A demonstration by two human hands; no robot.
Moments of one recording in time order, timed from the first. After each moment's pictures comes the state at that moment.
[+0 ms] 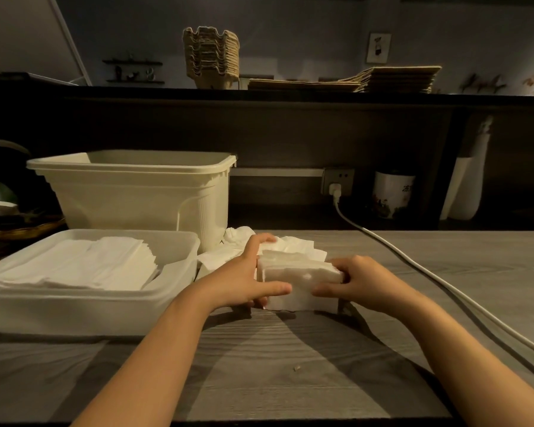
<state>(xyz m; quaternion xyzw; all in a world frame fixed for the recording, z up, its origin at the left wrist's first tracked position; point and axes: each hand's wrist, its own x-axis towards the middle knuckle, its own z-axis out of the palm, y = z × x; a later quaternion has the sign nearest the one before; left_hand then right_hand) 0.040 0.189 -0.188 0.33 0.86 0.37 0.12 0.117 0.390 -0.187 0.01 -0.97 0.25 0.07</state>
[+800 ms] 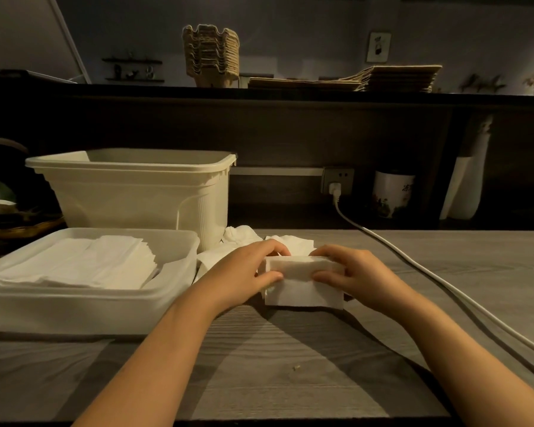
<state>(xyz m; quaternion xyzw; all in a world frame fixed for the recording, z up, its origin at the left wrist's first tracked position) 0.040 0.193 -0.189 0.40 0.86 0.30 -0.02 0.119 0.385 -0.186 0.05 -0.95 0.27 0.13</state>
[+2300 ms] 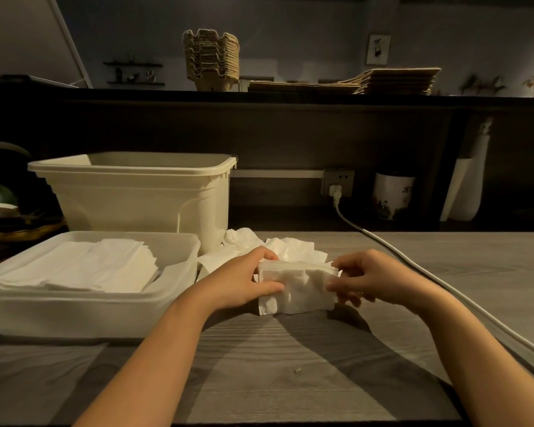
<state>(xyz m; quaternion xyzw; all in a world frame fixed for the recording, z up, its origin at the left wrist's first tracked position) 0.040 0.187 -0.187 0.36 0.87 0.33 0.08 0.127 0.399 -0.170 0.03 -0.94 0.34 0.02</state>
